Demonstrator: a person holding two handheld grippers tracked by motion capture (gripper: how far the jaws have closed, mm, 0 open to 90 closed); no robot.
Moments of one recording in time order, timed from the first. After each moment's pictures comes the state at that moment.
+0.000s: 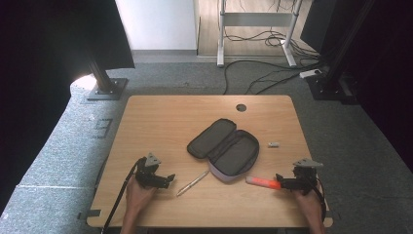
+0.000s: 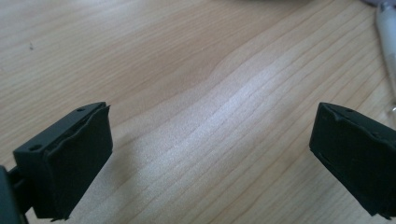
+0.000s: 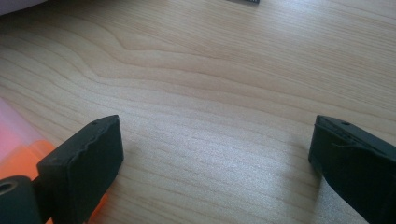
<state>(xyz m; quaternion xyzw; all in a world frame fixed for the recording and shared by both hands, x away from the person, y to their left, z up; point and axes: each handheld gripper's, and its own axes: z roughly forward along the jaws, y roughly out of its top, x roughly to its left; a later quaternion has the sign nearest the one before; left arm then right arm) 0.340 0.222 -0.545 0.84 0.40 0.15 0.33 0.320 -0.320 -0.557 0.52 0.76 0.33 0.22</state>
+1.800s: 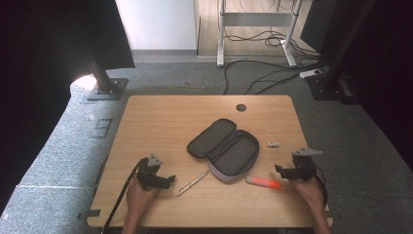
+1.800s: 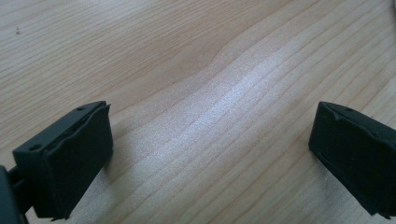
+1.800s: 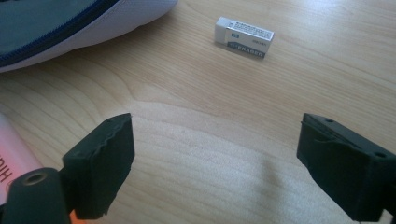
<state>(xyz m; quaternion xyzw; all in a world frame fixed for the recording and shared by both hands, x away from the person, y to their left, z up) 0.342 0.219 -0.549 0.84 0.41 0.15 0.32 0.348 -0.320 -0.534 0.49 0.78 0.35 0.20</state>
